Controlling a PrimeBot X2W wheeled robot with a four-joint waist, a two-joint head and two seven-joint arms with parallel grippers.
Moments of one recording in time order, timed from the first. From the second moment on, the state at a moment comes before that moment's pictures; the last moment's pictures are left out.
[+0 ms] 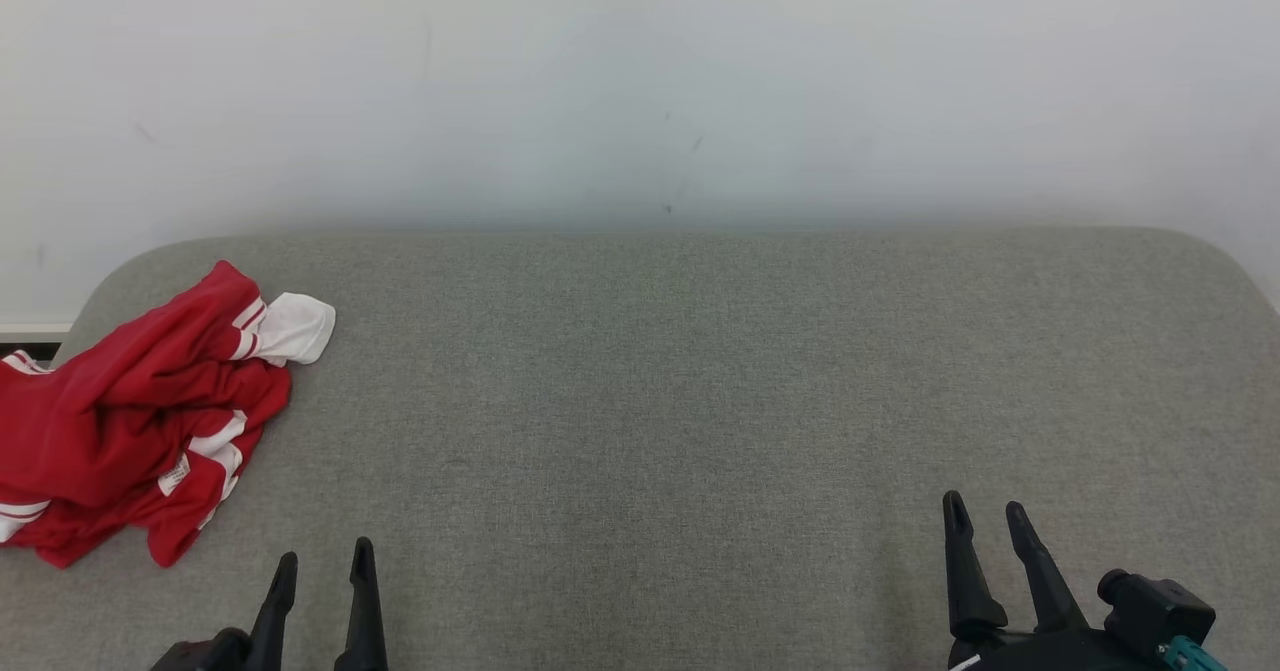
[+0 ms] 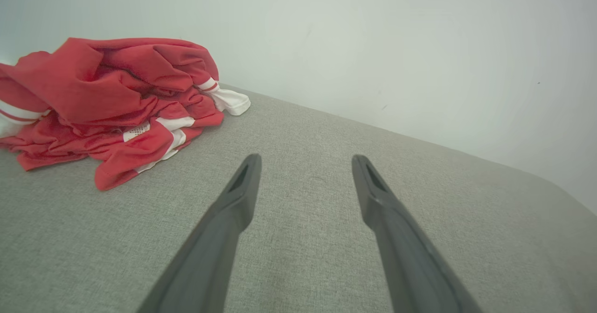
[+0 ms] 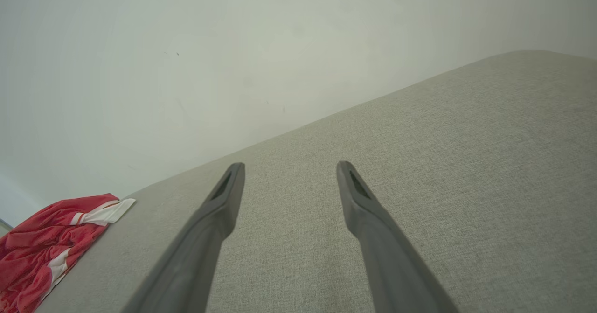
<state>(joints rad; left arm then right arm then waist) 0.01 0.05 0.01 0.21 -0.31 -0.04 -0.22 -0.04 -0.05 0.06 0.30 0.47 0.13 -0.22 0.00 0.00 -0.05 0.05</state>
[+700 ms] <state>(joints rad) 0.01 0.05 0.00 0.25 -0.19 -0.06 -0.26 -0.04 -0.05 0.05 0.32 0.33 0.13 -0.24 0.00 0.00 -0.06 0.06</state>
